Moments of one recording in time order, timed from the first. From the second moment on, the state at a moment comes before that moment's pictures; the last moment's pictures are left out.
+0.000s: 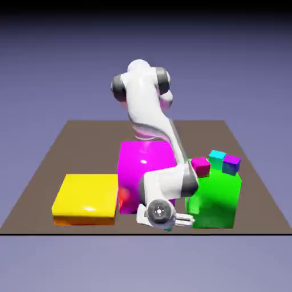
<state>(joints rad) -0.14 0.86 0.25 -1.64 0.01 1.73 1.06</state>
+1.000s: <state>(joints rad) 0.26 0.45 0.38 -1.55 -0.15 1.19 0.82</state>
